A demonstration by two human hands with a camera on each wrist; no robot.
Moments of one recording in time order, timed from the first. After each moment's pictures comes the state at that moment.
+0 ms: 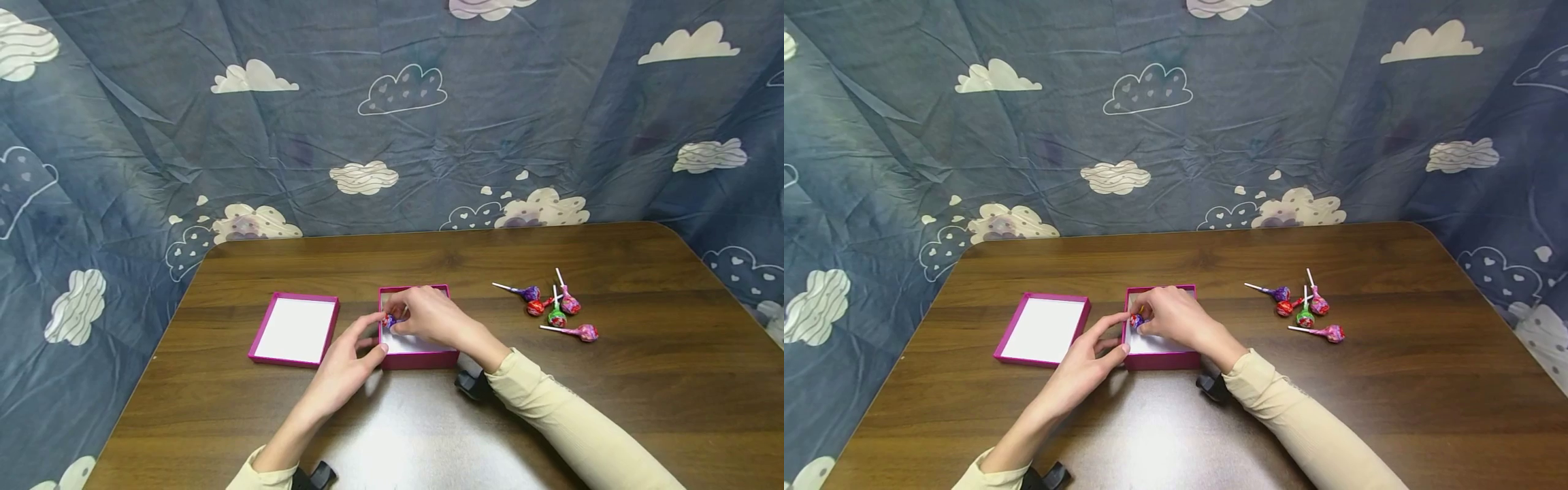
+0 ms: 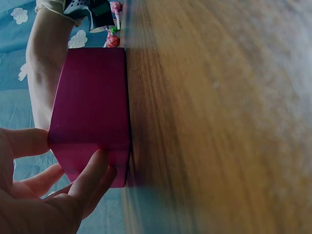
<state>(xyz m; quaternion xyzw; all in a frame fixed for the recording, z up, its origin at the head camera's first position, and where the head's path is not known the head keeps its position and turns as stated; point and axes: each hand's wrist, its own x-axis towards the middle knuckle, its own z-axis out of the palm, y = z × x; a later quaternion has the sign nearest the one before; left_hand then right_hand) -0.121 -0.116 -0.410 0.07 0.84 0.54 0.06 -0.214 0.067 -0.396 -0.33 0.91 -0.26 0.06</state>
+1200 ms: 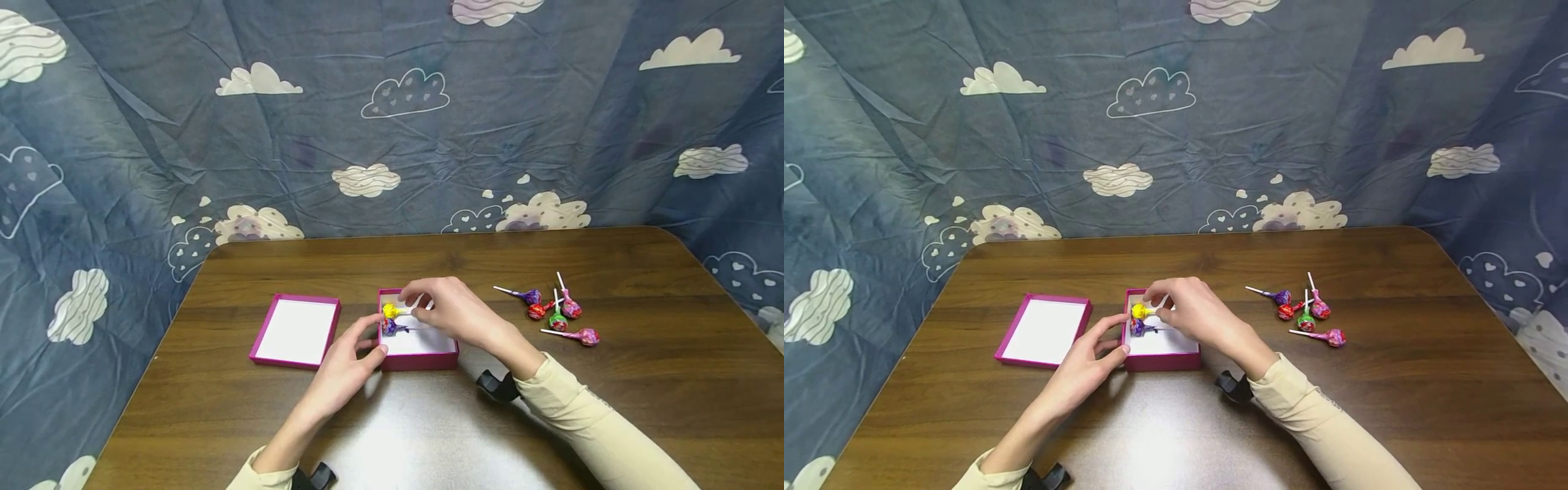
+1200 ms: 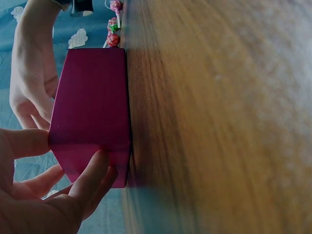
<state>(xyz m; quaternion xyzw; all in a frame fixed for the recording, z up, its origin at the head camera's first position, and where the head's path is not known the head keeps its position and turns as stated) -0.123 -0.116 -0.409 0.05 0.84 0.53 0.06 -0.204 0.095 -0.367 -0.34 0.89 -0.32 0.00</state>
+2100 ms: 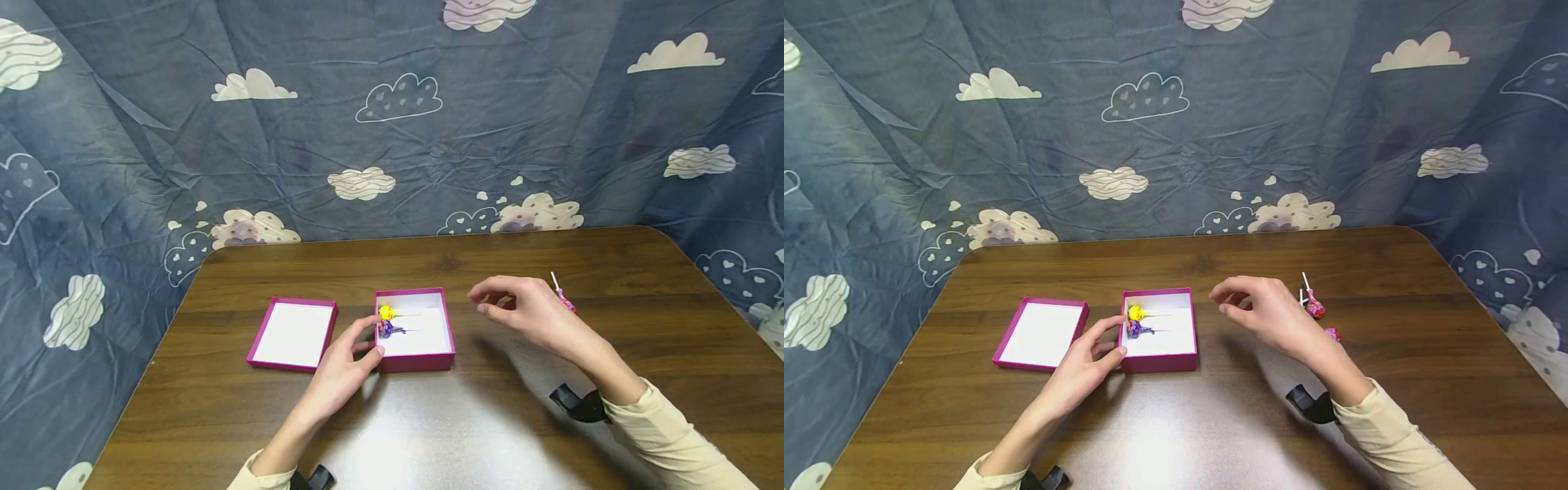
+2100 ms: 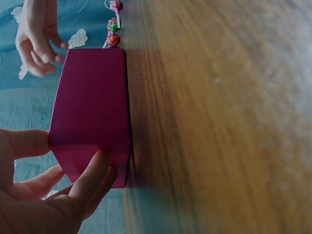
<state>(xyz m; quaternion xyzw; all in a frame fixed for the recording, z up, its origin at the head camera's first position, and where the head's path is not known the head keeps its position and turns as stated) -0.121 -0.114 -0.408 0.06 0.84 0.54 0.06 -0.175 0.194 -0.348 -0.27 0.90 -0.35 -0.04</state>
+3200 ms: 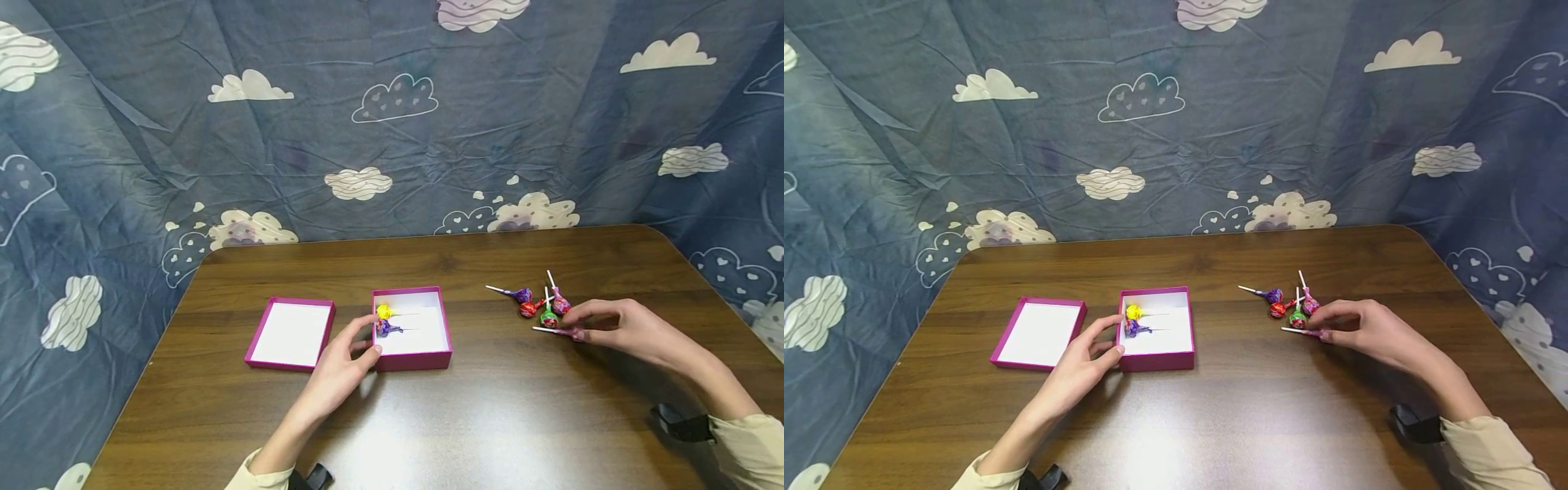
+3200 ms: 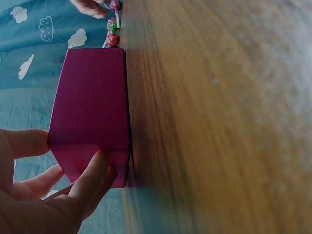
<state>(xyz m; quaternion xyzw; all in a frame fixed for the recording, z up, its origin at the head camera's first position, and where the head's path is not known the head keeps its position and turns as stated) -0.120 -0.114 -0.408 0.06 0.84 0.54 0.06 -0.167 0.346 -0.397 -0.26 0.90 -0.35 0.02</state>
